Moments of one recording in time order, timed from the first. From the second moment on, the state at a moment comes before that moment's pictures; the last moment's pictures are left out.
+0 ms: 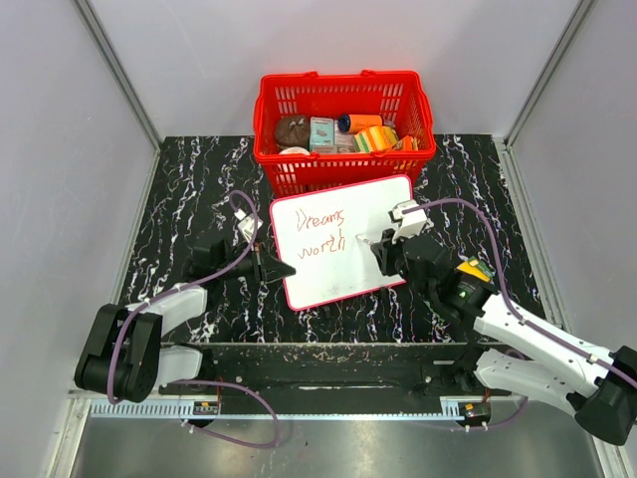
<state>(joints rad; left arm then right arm) -0.22 1.25 0.36 0.51 0.96 -0.39 0.84 0.92 0.71 -0.15 0.36 0.31</state>
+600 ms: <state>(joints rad) -0.21 1.25 0.36 0.51 0.95 -0.42 0.84 0.92 0.67 -0.16 0.35 0.36</state>
